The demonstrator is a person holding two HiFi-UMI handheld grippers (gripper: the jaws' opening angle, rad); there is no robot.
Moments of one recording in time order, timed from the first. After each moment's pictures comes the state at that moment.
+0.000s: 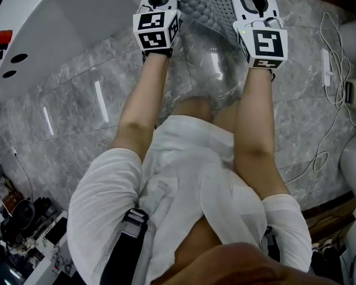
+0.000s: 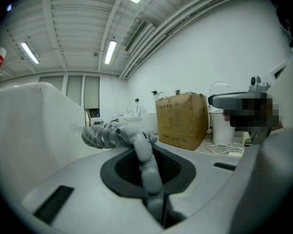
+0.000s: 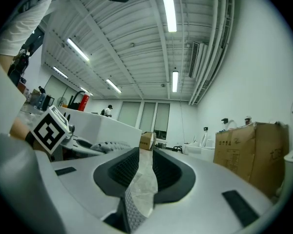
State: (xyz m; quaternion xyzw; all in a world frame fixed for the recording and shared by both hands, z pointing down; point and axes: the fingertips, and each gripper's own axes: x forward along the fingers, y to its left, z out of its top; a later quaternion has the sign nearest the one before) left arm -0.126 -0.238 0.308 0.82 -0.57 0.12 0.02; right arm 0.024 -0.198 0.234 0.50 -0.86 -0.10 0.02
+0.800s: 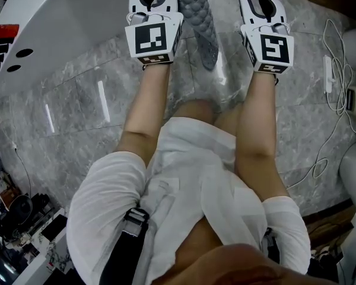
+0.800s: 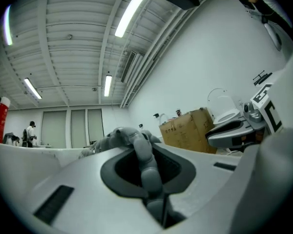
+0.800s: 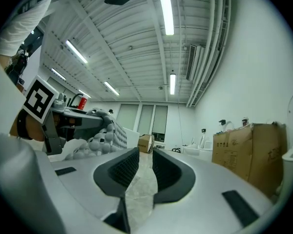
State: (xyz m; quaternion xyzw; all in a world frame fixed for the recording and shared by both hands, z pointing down) left arm -0.116 -0.197 0.184 0.79 -0.59 0.05 -0.16; right arm 0.035 -0.196 0.227 0.50 -0.86 -0.10 0.00
